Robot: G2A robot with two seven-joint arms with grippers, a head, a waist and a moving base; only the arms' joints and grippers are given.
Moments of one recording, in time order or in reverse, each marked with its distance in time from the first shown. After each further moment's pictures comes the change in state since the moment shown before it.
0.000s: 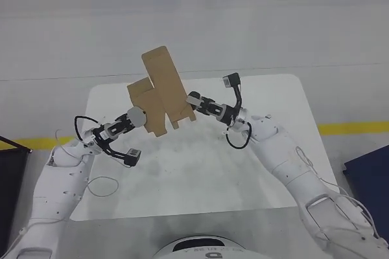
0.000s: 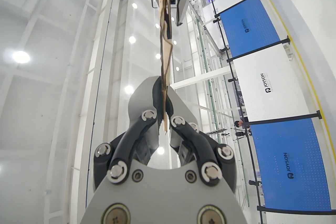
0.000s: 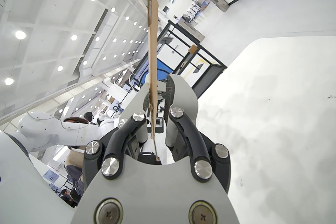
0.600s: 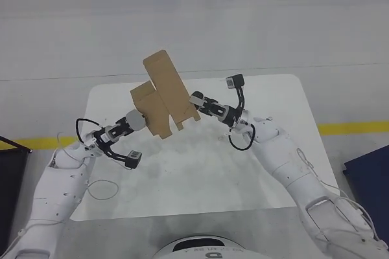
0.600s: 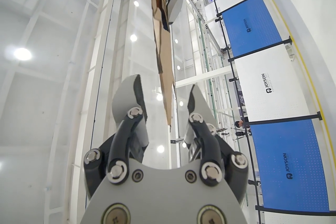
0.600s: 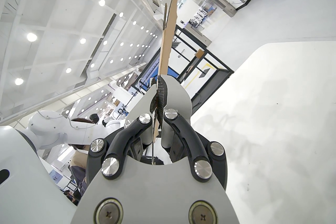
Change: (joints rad) left arm 0.011 0.023 0.029 0.008 -0.011 0.040 -0.040; right arm -0.022 -0.001 0.021 -0.006 0.049 -0.031 0.023
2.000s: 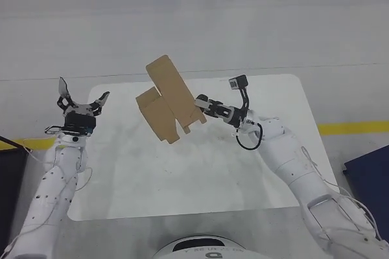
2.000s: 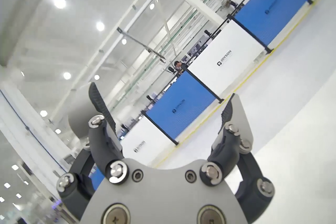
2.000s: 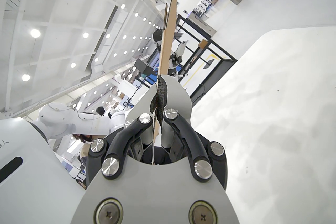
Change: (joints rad) left arm 0.028 -0.003 -0.089 0.046 -0.939 -0.645 -0.108; right arm 0.014 0.011 0.034 0.053 0.079 -0.013 0.156
